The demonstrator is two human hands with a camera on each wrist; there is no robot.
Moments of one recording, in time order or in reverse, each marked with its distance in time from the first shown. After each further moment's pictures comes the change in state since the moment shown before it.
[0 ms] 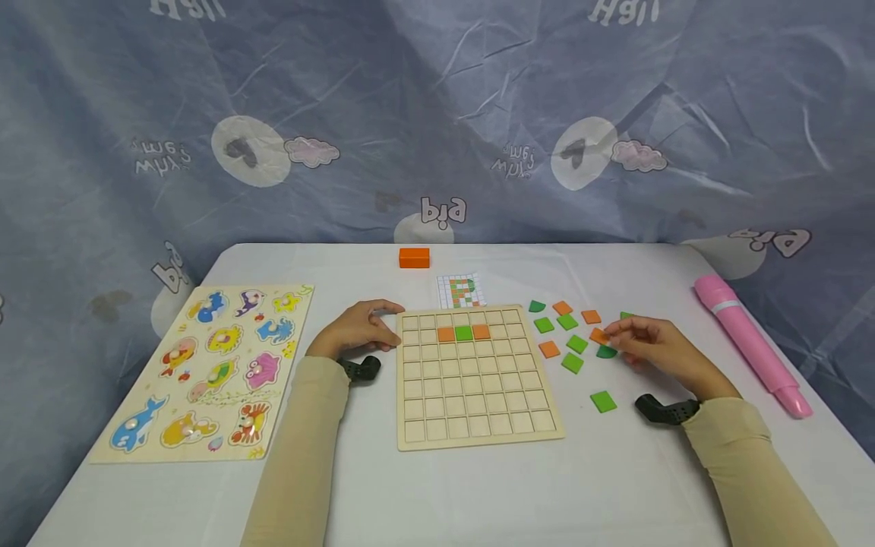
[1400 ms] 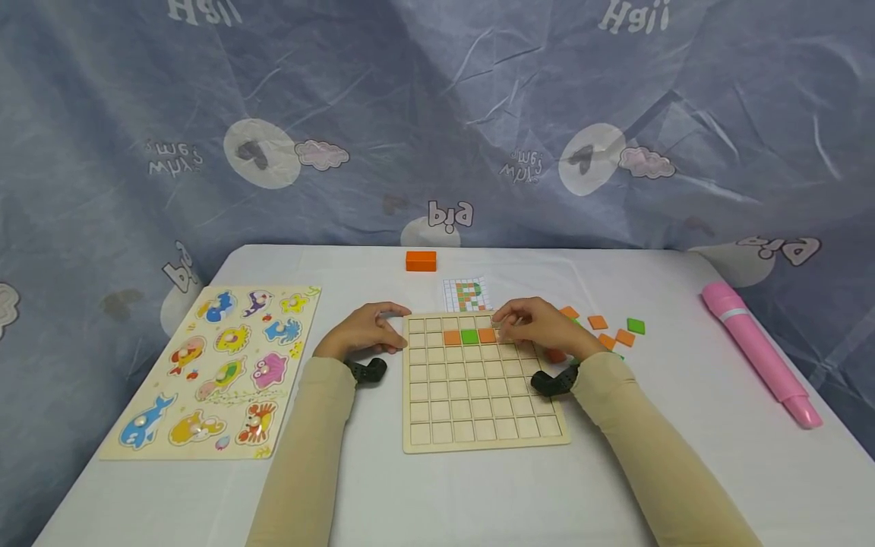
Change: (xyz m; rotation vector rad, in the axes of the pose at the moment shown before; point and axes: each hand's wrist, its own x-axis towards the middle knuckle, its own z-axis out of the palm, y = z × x) left_hand 0.001 -0.002 0.001 -0.011 0.010 0.004; right_hand 0.096 -0.093 0.111 -0.012 -0.283 -0.171
